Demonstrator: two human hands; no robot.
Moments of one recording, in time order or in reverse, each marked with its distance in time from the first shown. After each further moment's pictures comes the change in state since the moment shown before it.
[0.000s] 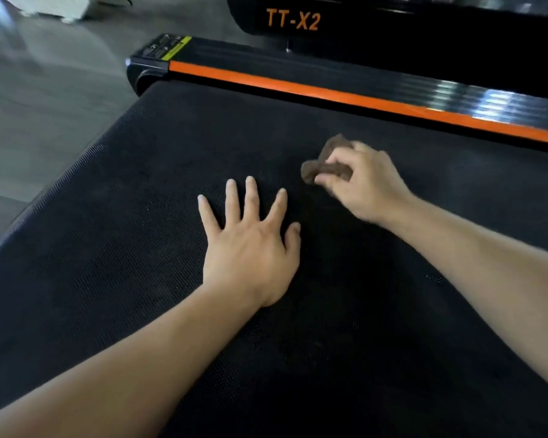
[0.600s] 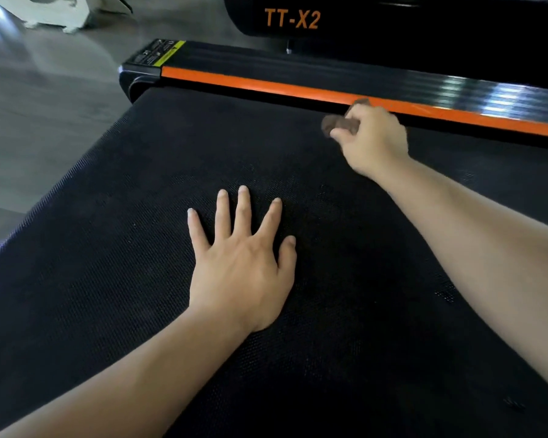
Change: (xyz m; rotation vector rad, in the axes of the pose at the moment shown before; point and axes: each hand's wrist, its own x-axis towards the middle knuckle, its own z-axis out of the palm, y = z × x) left_hand -0.001 -0.001 0.002 0.001 0.001 -0.010; right_hand 0.081 0.039 0.007 -0.073 0.167 0.258
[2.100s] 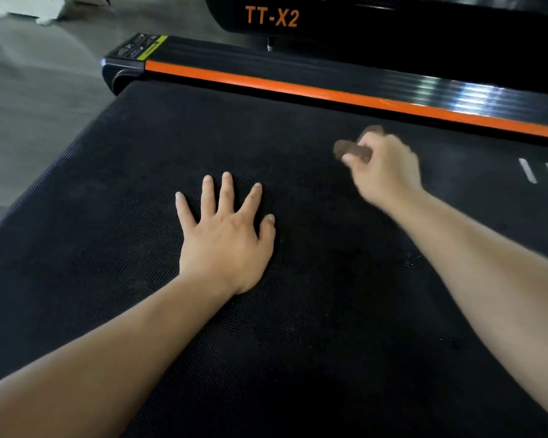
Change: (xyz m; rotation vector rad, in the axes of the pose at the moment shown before) left_hand 0.003 0.000 0.000 0.000 -0.021 -0.009; right_hand -0.086 0.020 -0.049 -0.072 -0.018 0.075
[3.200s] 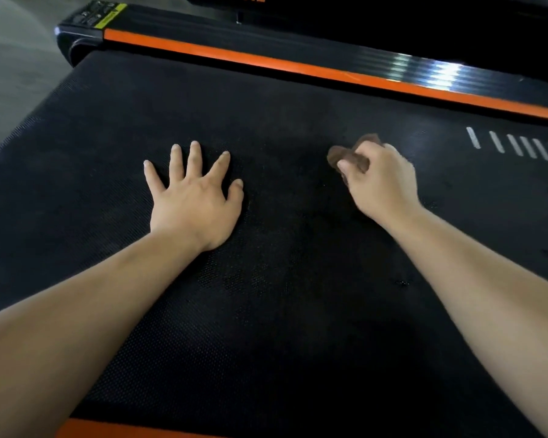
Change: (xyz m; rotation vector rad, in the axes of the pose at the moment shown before) left_hand 0.003 -0.002 0.002 0.015 -0.005 -0.017; right_hand -0.078 0.028 -0.024 -0.030 0.074 0.004
